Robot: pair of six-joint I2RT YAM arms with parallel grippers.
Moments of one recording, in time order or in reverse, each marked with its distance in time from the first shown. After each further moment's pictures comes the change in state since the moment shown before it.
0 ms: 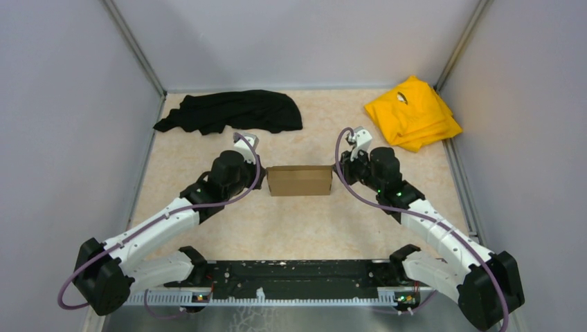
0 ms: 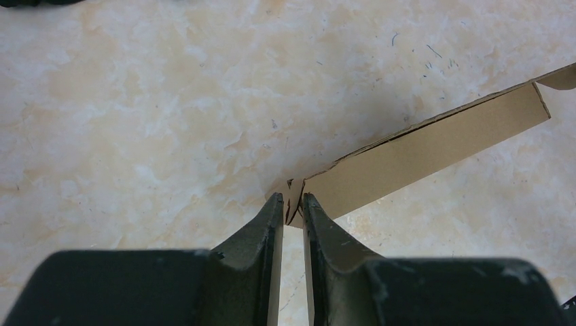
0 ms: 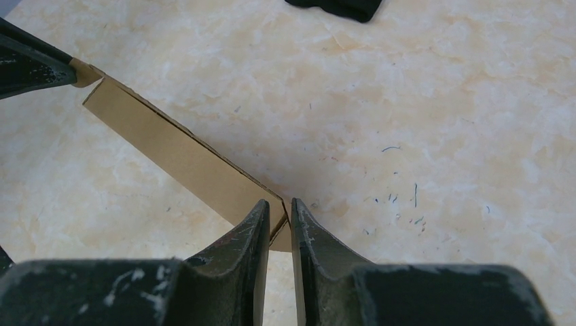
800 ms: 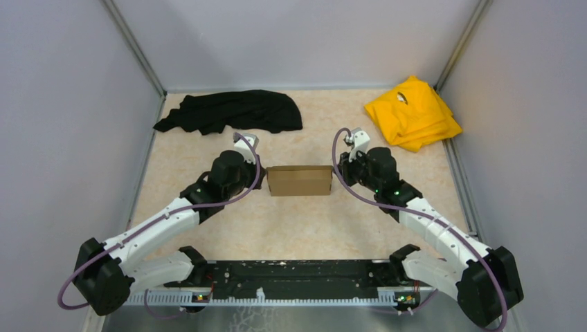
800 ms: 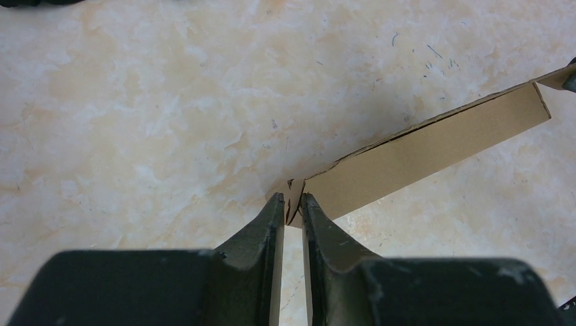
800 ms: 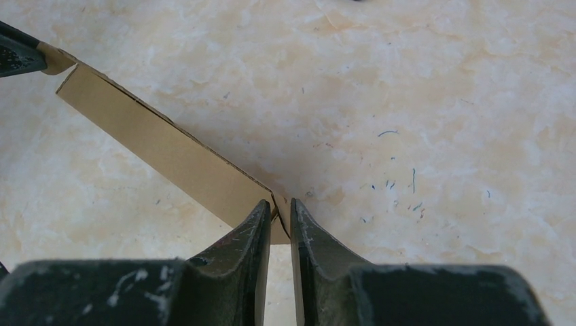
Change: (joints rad) left arm 0.000 0.000 0.000 0.000 -0.001 0.000; right arm 0.013 0.027 0.000 -0.023 0.031 0.000
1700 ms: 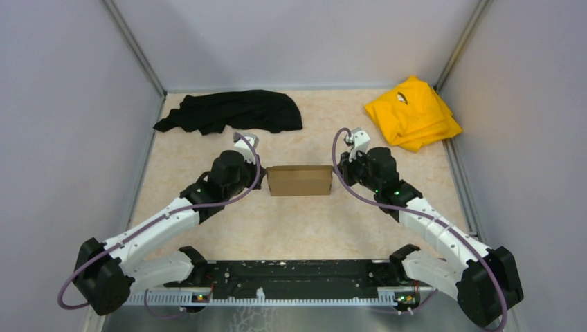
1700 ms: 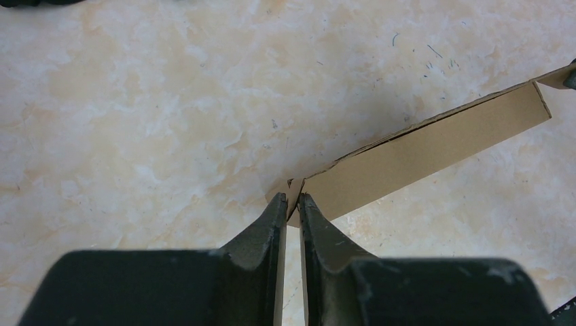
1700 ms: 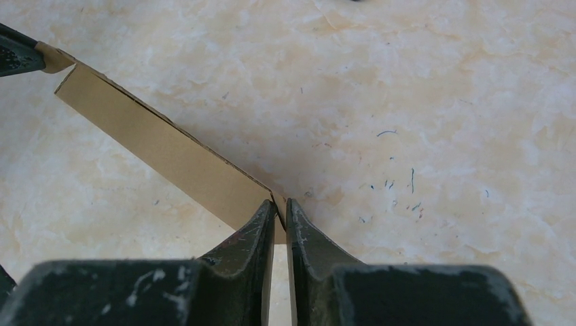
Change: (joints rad) left arm 0.000 0.000 0.000 0.000 0.000 0.000; right arm 0.000 0.000 0.000 0.000 0.005 0.000
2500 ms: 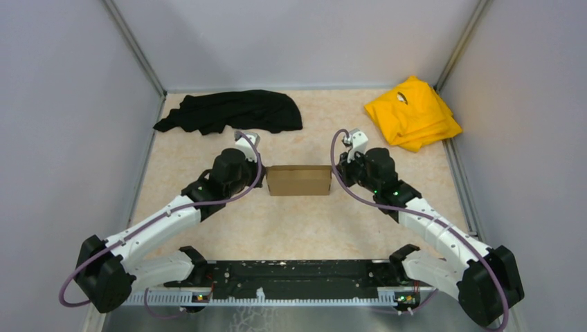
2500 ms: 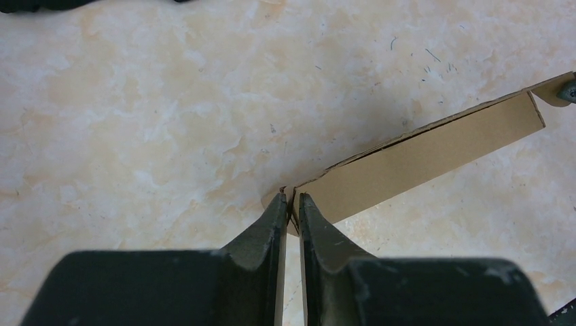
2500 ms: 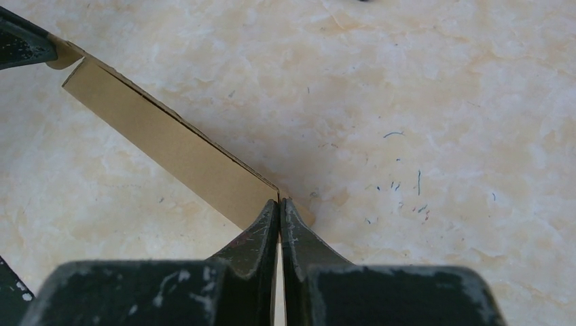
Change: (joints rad) left arm 0.000 0.021 0.020 0.000 0.001 0.000; right arm 0.017 0.000 0.001 -0.001 0.004 -0.002
